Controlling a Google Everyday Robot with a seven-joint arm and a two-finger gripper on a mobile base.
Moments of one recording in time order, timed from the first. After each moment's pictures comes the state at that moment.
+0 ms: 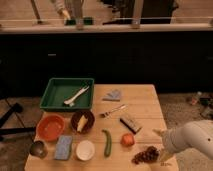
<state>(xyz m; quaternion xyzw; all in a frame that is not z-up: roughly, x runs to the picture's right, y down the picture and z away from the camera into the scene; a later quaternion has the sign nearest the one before) 0.258 0.286 0.702 -0.26 -0.15 0.06 0.95</state>
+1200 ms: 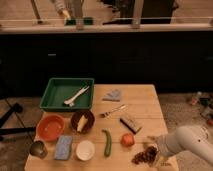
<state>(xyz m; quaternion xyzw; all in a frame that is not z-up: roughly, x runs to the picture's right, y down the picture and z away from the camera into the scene) 0.245 0.322 0.743 -0.29 -0.18 0.04 0.94</state>
